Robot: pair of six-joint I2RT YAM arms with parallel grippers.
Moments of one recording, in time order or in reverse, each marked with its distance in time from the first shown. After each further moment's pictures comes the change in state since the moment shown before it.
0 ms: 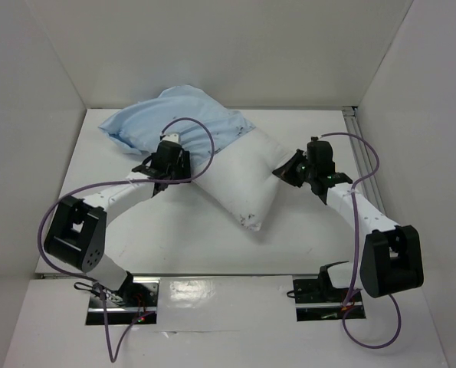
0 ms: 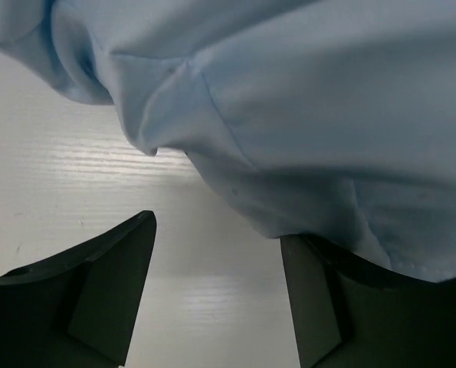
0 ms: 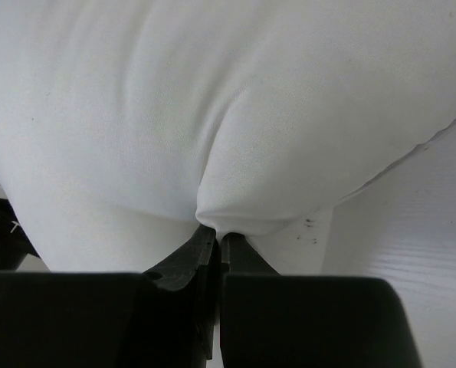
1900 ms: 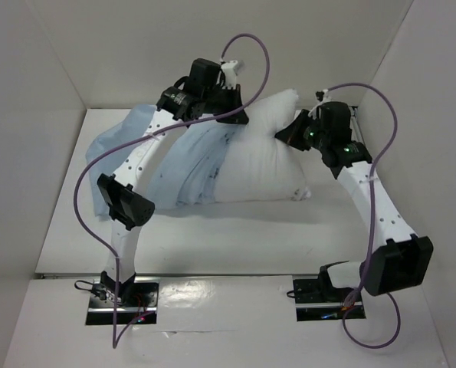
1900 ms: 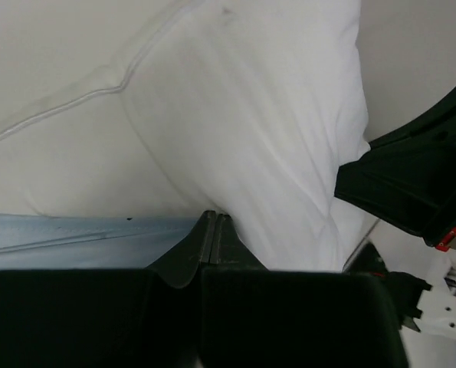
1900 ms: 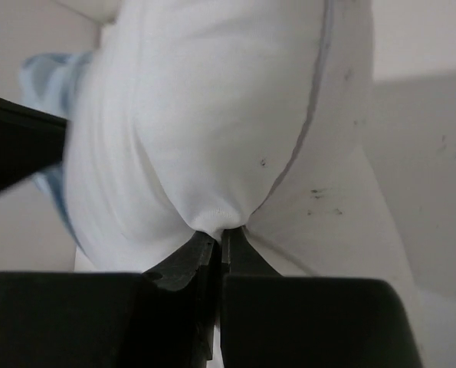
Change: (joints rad) left arm -0.118 0.577 1.497 -0.729 0.622 0.040; right arm 0.003 0.038 0.425 -0.230 -0.087 -0.217
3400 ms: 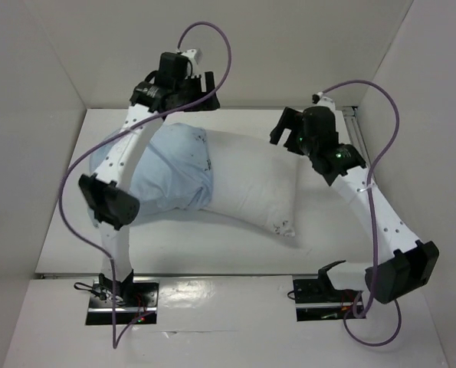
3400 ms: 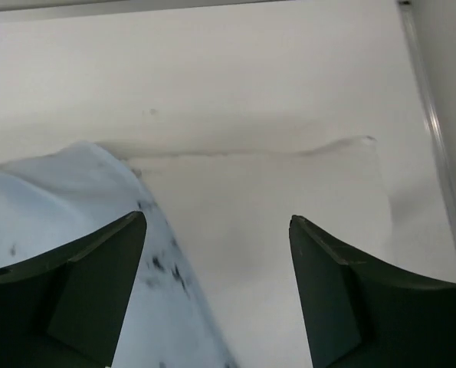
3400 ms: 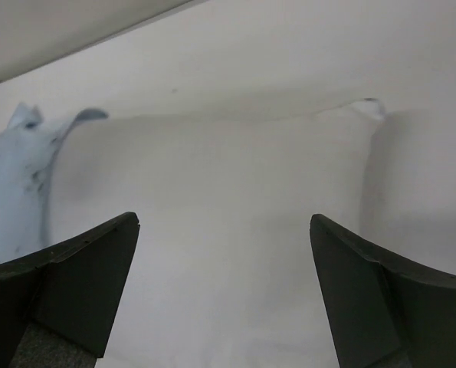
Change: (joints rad) left arm 0.139 -0.176 -0.224 0.070 -0.220 -0.015; right arm 0.225 -0.088 0.064 -0.152 0.546 -0.055
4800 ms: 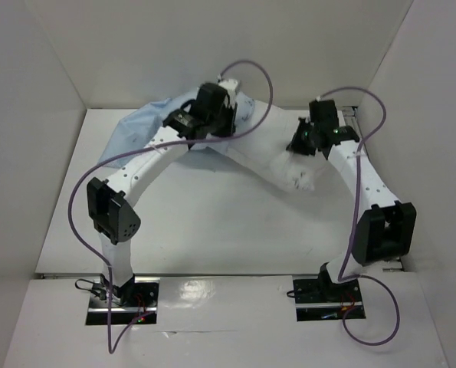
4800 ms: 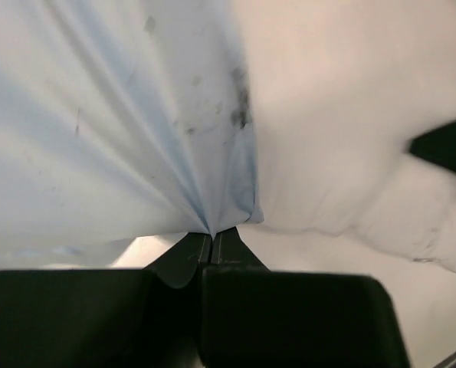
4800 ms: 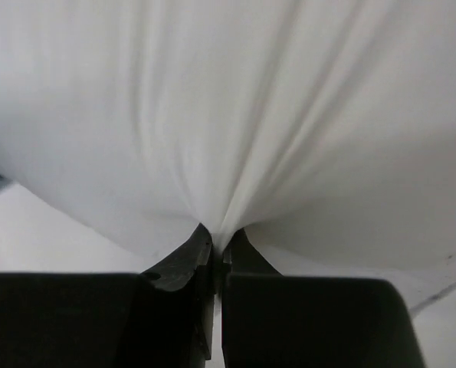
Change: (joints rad) left arm -0.249 -0.045 -0.370 0.230 -0.200 0.105; right arm -0.245 0.238 0.003 -0.130 -0.295 -0.049
